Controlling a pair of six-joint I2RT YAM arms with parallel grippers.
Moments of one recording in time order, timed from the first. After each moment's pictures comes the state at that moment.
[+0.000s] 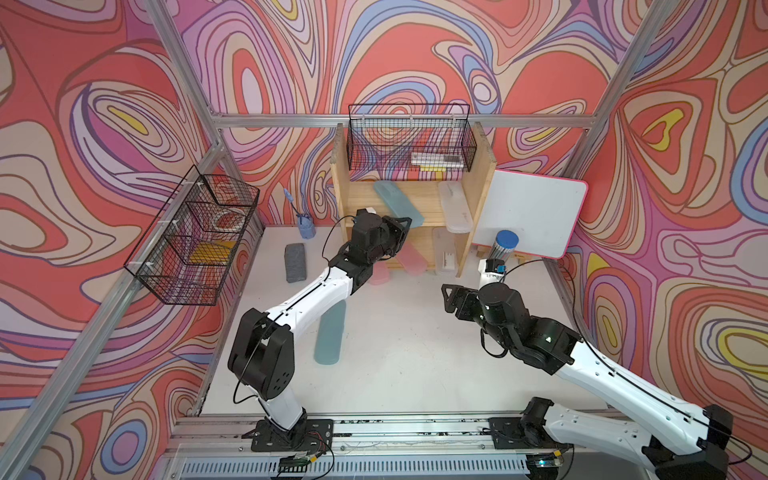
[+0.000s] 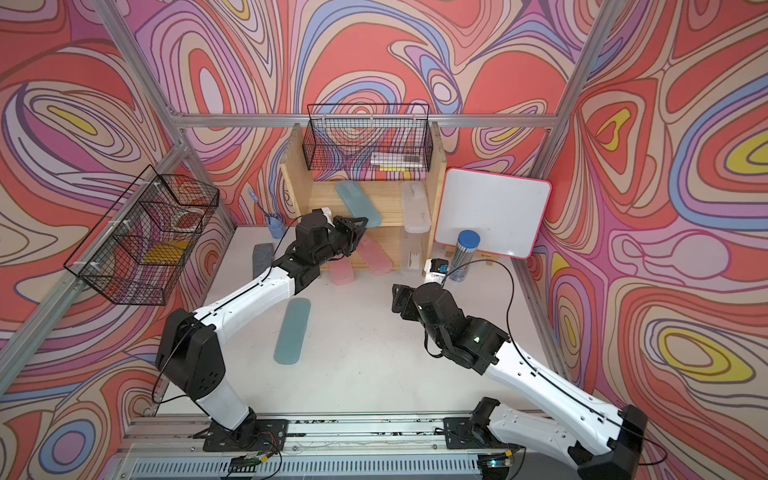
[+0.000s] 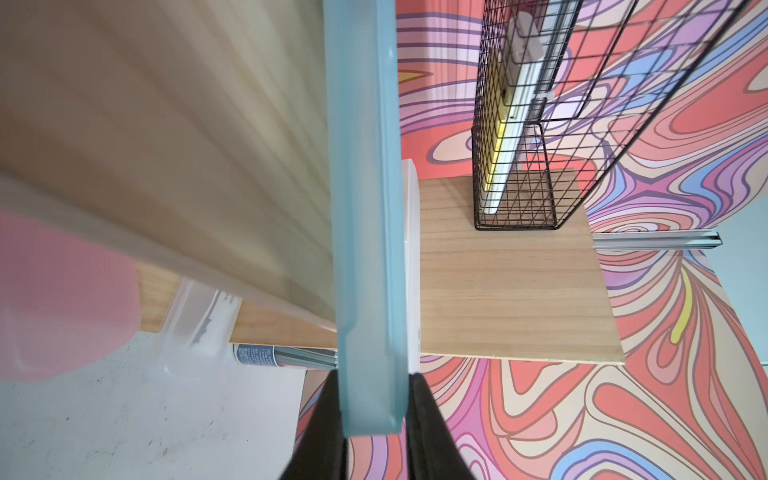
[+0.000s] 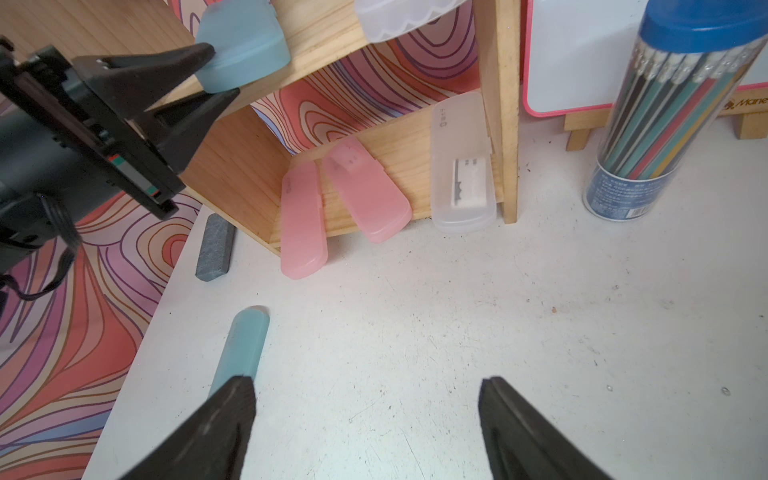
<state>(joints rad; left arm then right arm) -0.54 1.67 1.37 0.16 0.11 -1.42 0.82 0.99 0.96 -0.51 0.44 0.72</state>
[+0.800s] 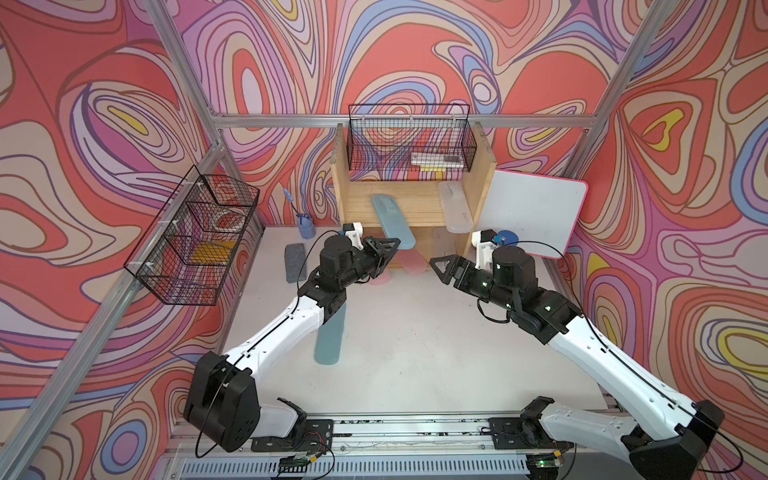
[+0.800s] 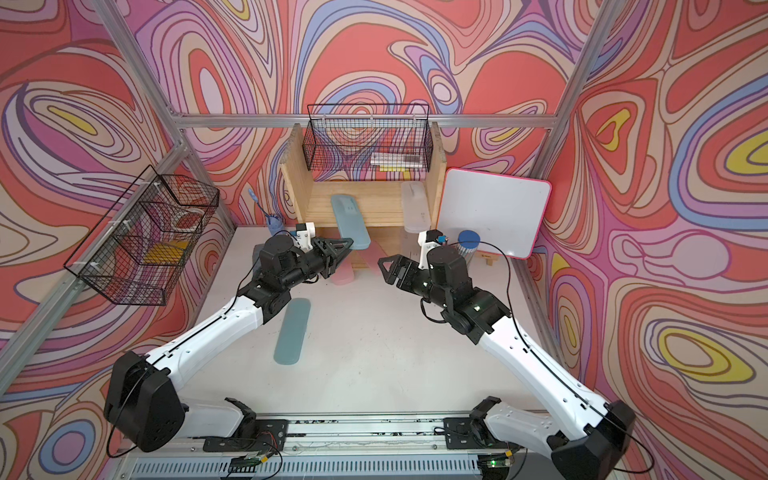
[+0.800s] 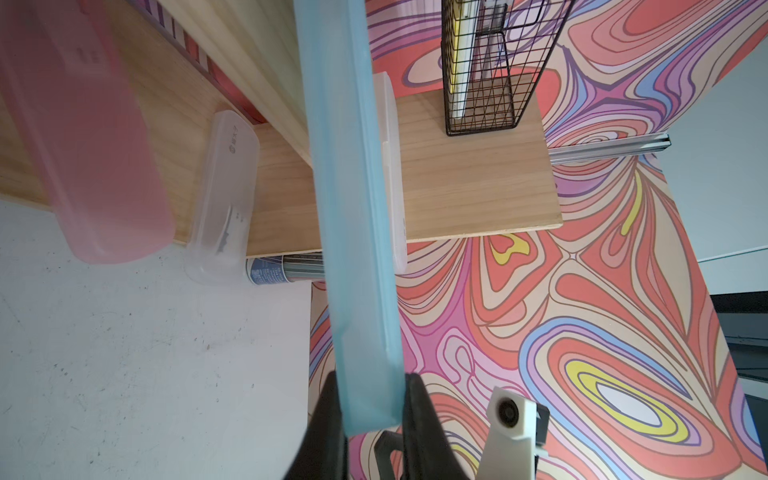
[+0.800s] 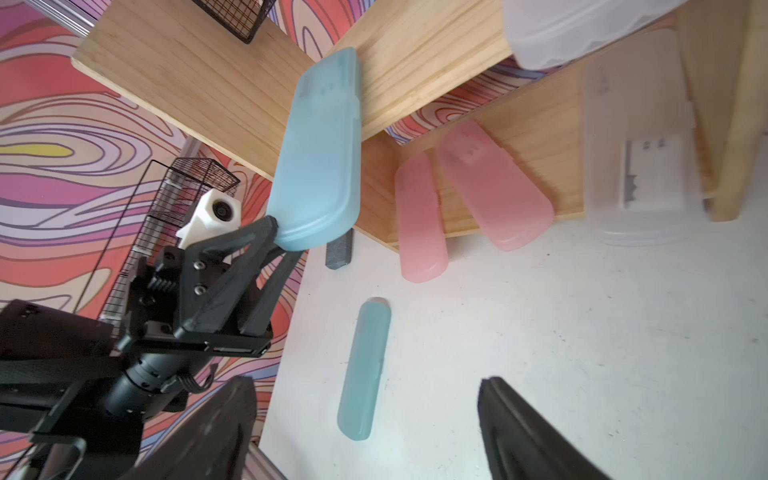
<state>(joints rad) -0.47 1.37 1.05 0.23 0.38 -1.36 0.57 1.15 1.15 -0.36 -0.14 0.82</state>
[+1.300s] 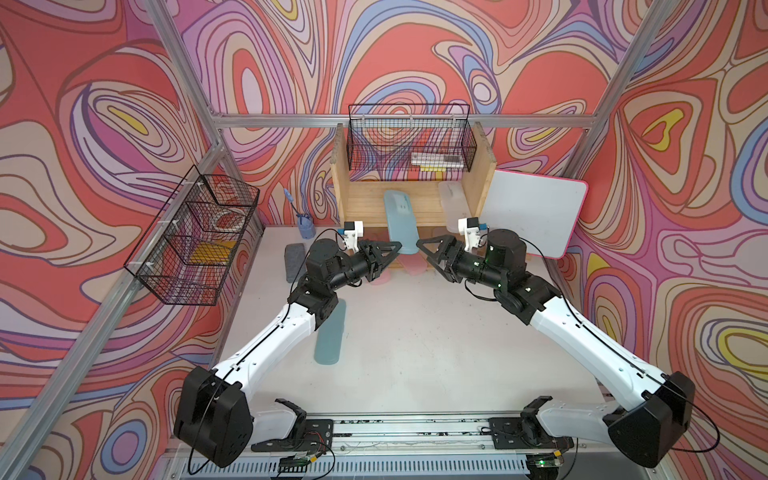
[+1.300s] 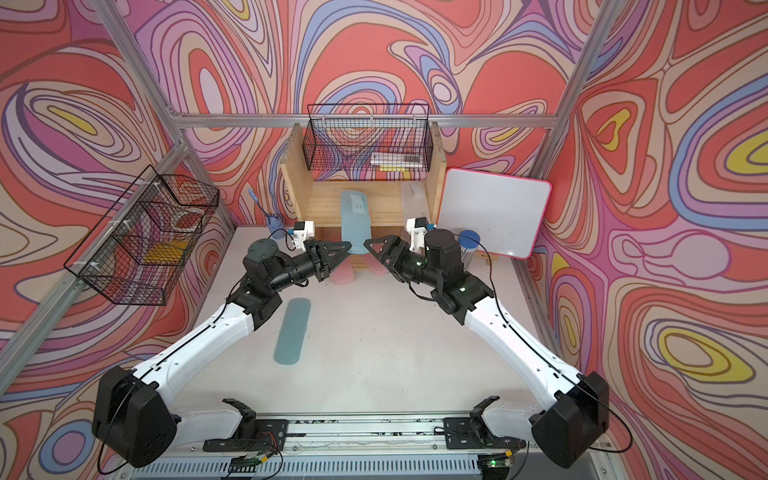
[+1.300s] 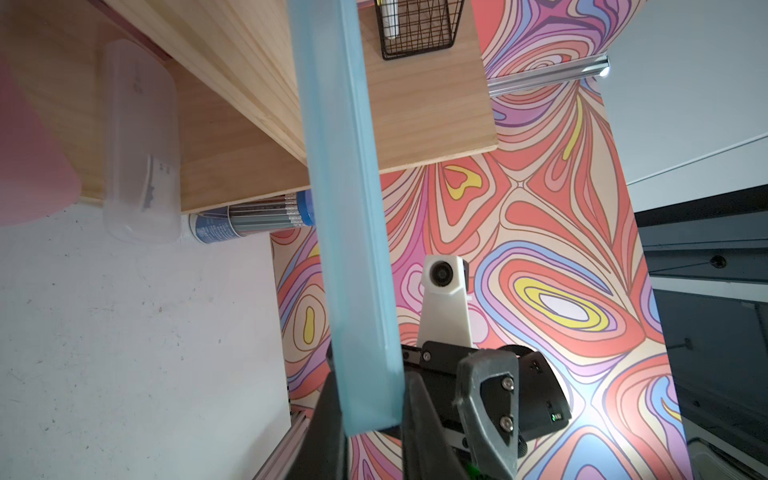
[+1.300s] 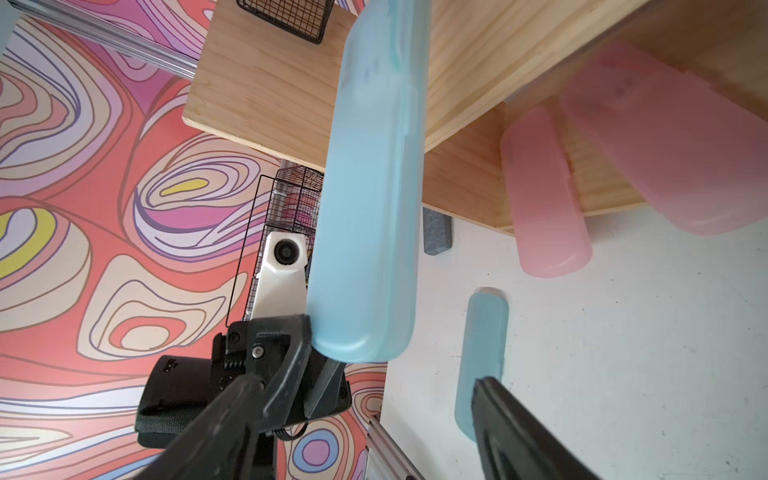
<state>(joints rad) -0.43 1.29 0.99 0.34 0.61 -1.38 0.52 1.28 1.19 -0.11 -0.40 1.08</state>
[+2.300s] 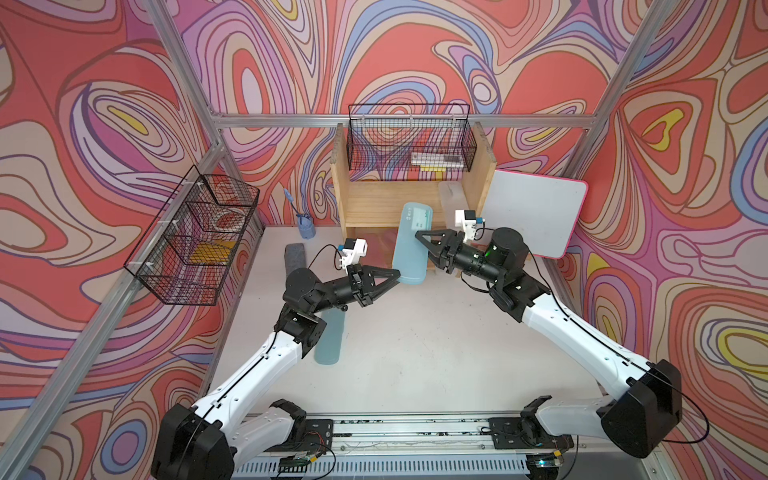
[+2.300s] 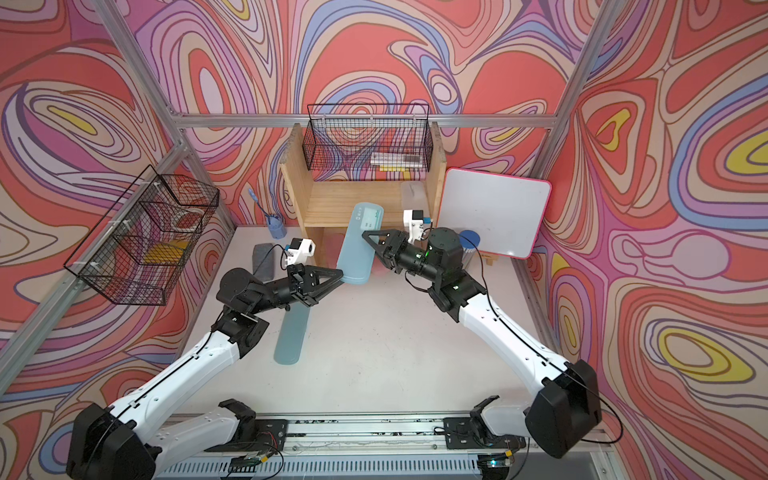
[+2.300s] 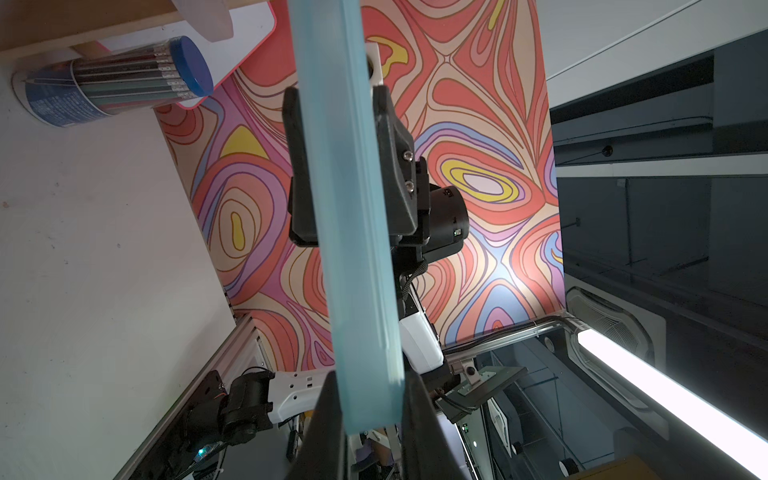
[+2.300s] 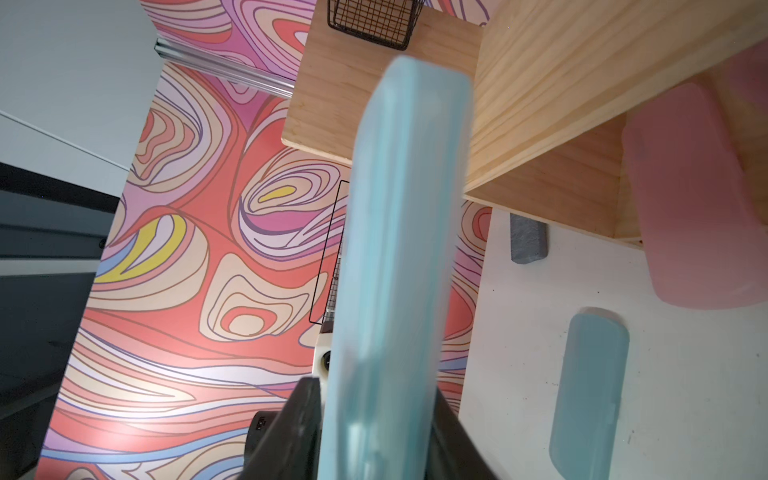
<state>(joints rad) -0.43 1.09 0.76 0.61 0.89 -1.56 0.50 1.34 1.14 0.23 -0.53 1.28</state>
